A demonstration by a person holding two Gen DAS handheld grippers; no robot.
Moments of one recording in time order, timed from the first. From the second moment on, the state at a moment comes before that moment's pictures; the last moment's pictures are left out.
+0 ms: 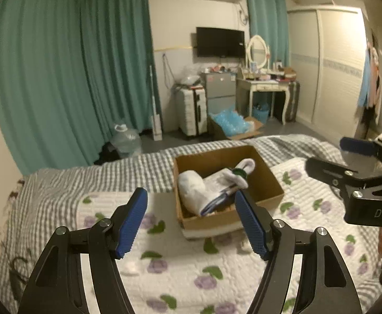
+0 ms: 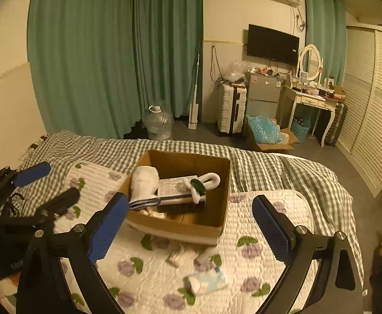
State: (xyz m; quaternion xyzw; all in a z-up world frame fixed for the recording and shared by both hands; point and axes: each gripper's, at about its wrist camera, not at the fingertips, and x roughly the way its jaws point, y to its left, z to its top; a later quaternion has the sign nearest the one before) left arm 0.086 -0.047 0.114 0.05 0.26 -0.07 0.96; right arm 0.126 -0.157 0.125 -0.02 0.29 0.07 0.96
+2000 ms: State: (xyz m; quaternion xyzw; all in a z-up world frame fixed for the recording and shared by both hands) left arm 0.199 -0.131 -0.123 0.03 0.42 -0.03 0.90; right arm 0.185 -0.250 -0.105 -0.01 0.44 0.07 0.89
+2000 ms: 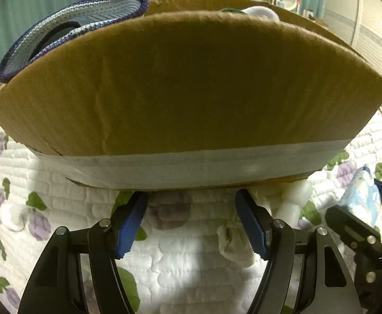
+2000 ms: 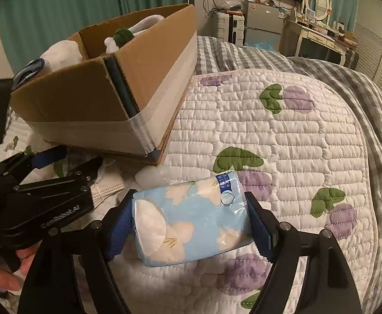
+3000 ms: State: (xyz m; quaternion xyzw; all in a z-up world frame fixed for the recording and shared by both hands) left arm 0.150 -0.115 -0.151 0.05 0.44 -0.16 0.88; right arm 0.174 -0.286 -0.090 0.03 0.43 0.02 0.90
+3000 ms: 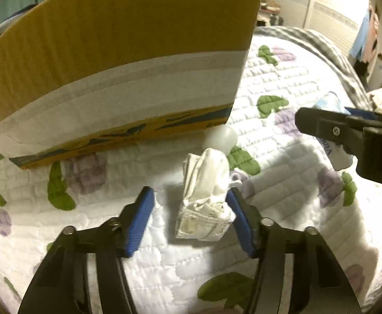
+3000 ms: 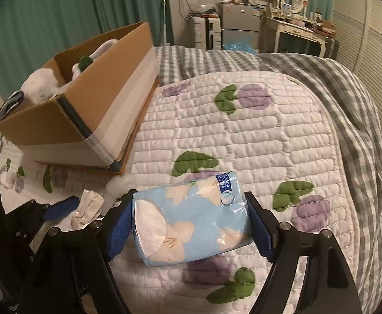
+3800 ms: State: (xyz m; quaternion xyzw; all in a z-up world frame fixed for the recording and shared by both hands) left arm 0.110 -0.089 -0.037 0.04 0.37 -0.15 0.92; right arm 0.128 -0.289 -0.061 0.06 0.38 0.03 0.92
